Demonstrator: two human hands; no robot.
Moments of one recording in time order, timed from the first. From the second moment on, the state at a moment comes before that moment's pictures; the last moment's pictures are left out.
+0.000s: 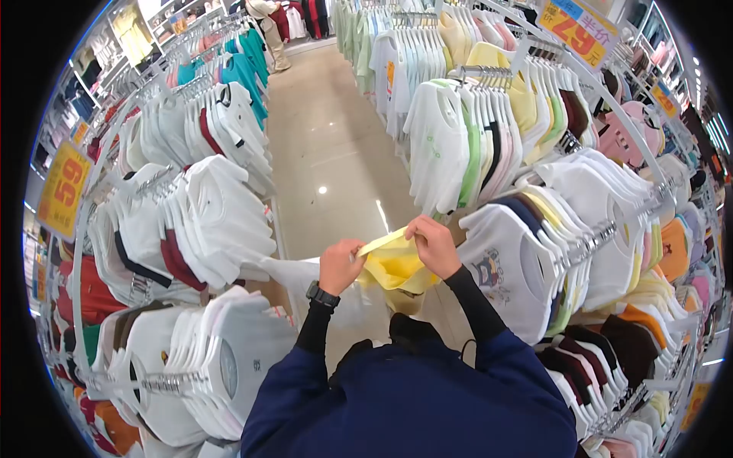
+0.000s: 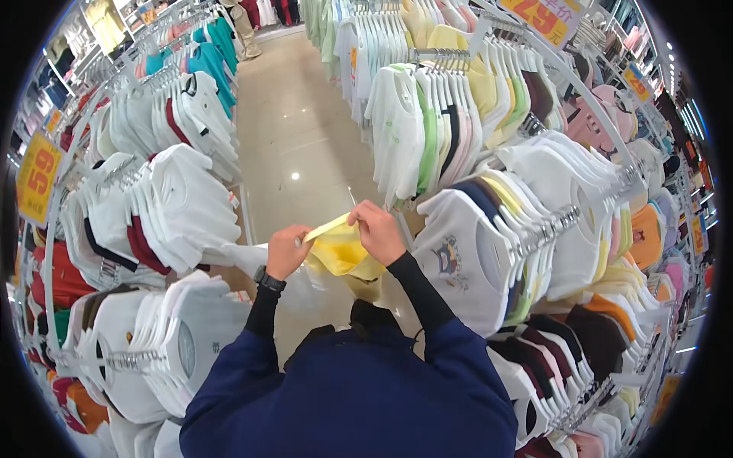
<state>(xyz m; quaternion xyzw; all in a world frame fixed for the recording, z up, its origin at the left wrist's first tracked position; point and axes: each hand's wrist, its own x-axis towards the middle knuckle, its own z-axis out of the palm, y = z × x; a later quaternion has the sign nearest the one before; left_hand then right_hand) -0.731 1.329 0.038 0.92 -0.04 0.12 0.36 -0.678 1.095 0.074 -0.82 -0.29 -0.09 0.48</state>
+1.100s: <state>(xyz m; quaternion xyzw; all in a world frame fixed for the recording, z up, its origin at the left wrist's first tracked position) -0.166 1.592 0.013 0.62 0.12 -0.05 0.78 -0.117 1.267 -0.036 -0.82 -0.13 0.05 0.55</state>
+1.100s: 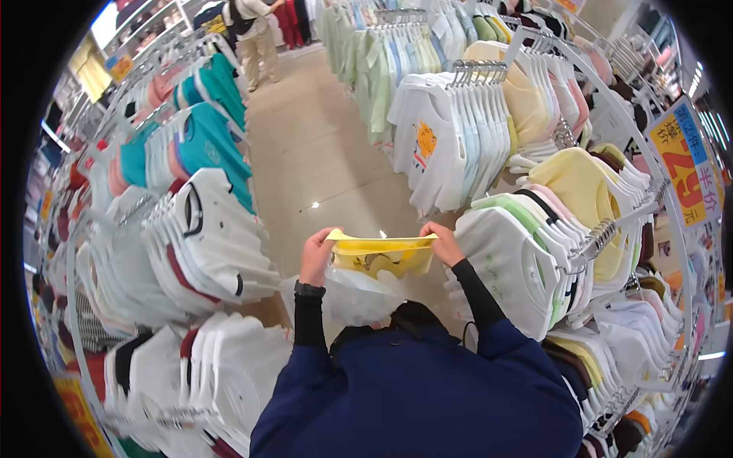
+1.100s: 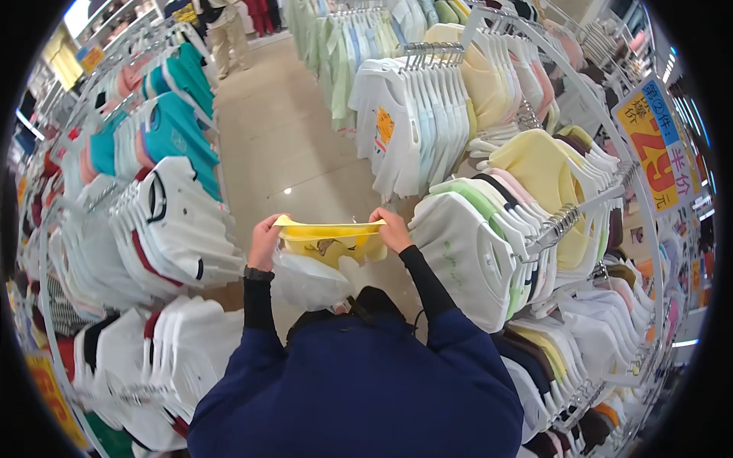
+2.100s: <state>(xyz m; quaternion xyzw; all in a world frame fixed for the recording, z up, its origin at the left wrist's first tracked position) 0.224 1.482 0.068 0.79 -0.27 -0.07 0.54 0.151 1.285 0.039 -0.91 0.16 -0.33 0.21</state>
